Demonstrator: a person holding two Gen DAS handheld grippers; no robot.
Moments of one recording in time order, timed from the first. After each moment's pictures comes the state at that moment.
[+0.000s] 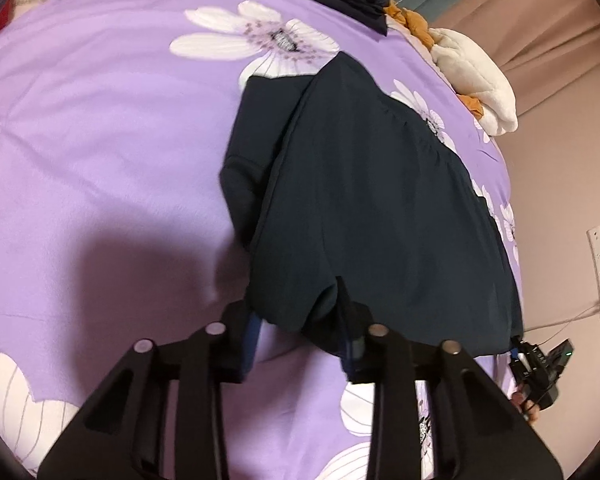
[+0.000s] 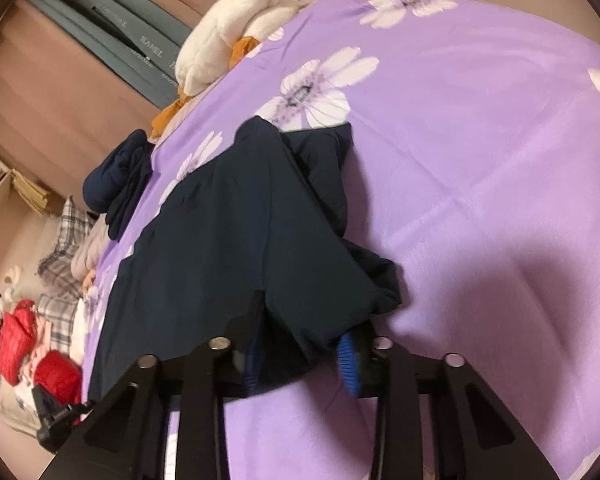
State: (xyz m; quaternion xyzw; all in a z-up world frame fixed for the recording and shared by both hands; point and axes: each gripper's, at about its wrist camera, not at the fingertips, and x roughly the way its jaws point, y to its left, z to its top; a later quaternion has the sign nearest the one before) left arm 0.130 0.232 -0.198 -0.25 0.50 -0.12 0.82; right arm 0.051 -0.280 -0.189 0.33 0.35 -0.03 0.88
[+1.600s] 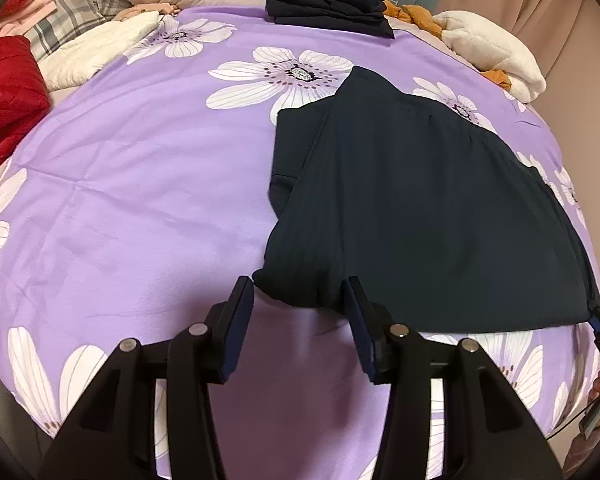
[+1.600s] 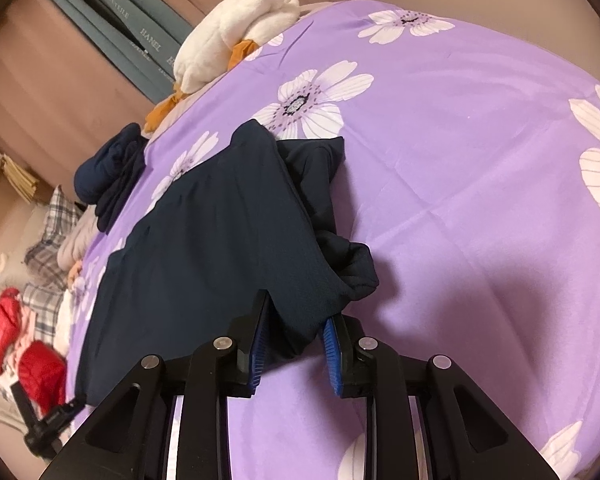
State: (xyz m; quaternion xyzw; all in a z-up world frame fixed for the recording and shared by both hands) left arm 0.112 0.220 -0.188 -0.10 0.48 -0.03 0.87; right arm 0.037 -0.281 -0.181 0.31 0.37 -0.05 0.88
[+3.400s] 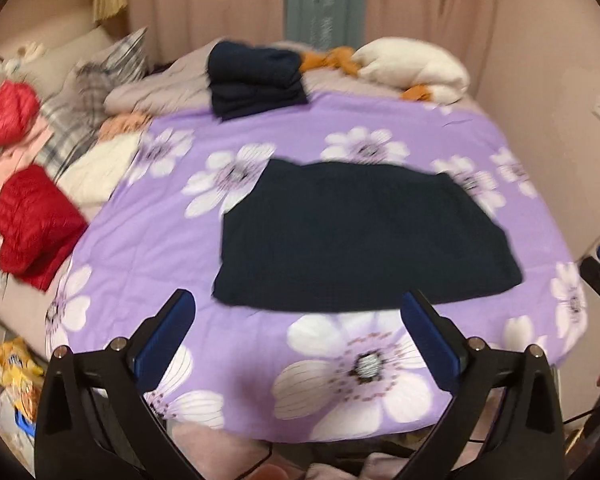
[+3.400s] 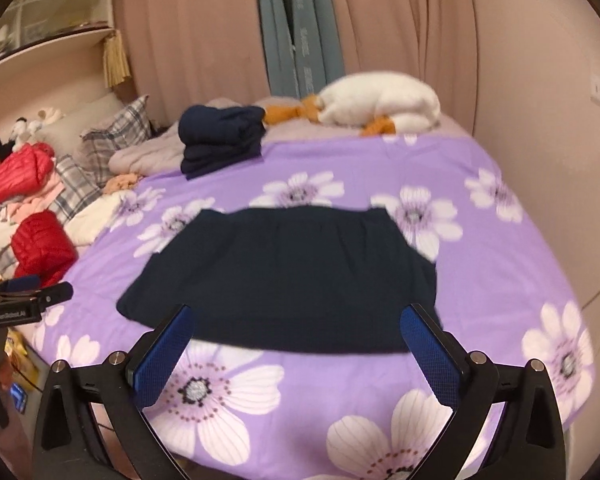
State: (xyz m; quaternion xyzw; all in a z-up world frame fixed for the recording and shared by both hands) left arm 0.002 0.120 0.003 0.01 0.39 -0.07 0.92; right arm -0.028 -0.140 -0.001 0.03 0.30 0.02 0.95
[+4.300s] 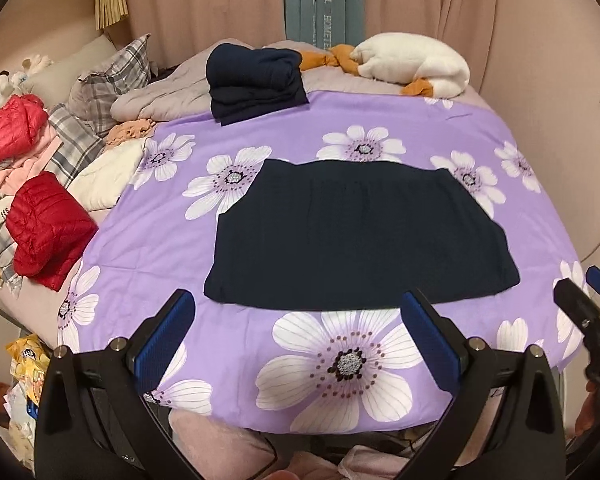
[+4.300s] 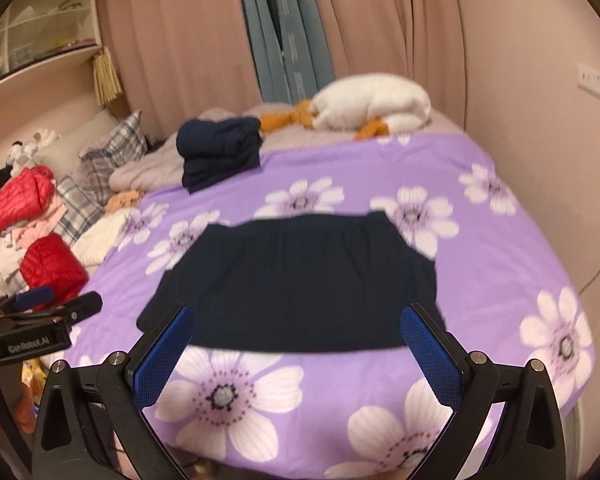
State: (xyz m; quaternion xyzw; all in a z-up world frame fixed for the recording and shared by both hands) left arm 0.000 0.078 0.010 0.03 0.41 -0.04 0.91; right arm -0.030 -0.129 -0.012 0.07 0.33 0.01 0.94
